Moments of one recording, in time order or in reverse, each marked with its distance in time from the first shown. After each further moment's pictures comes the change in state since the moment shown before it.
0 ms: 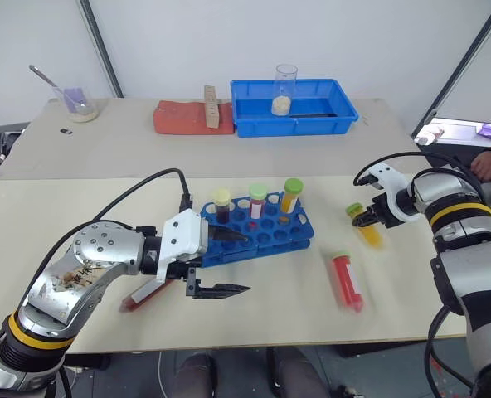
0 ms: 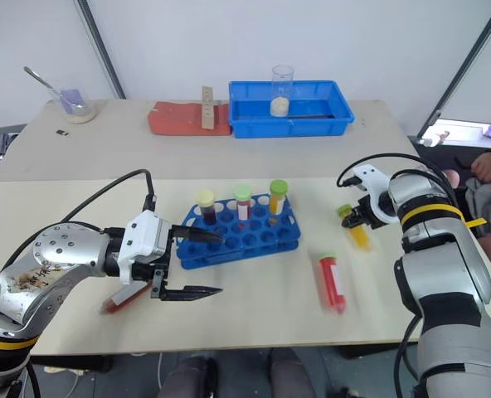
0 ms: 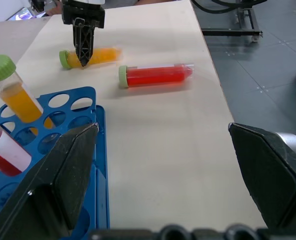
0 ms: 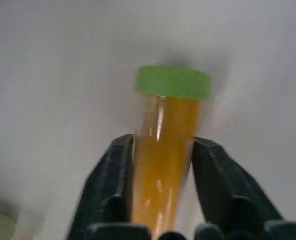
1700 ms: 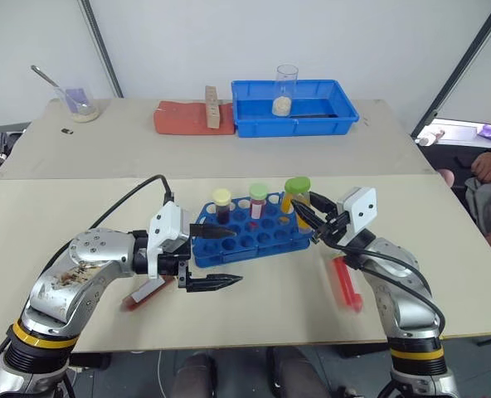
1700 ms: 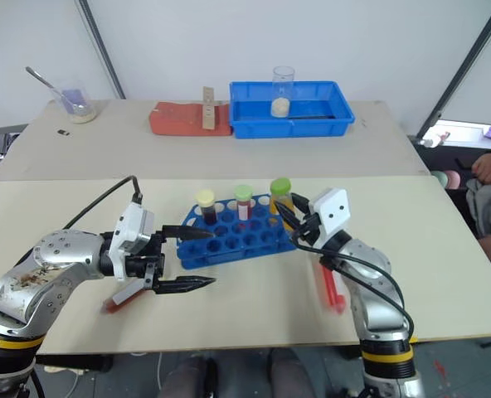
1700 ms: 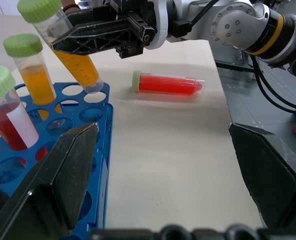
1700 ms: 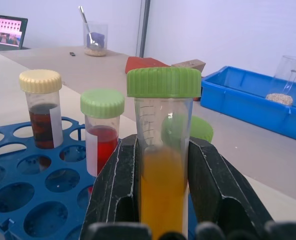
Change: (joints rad) left arm 0.062 -0.063 0.074 0.119 -0.062 -0.008 -0.018; right arm 0.932 0.385 -0.399 -1.329 0.269 -0.613 -0.488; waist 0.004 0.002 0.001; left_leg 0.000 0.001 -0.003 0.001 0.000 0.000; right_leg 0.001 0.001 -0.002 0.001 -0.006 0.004
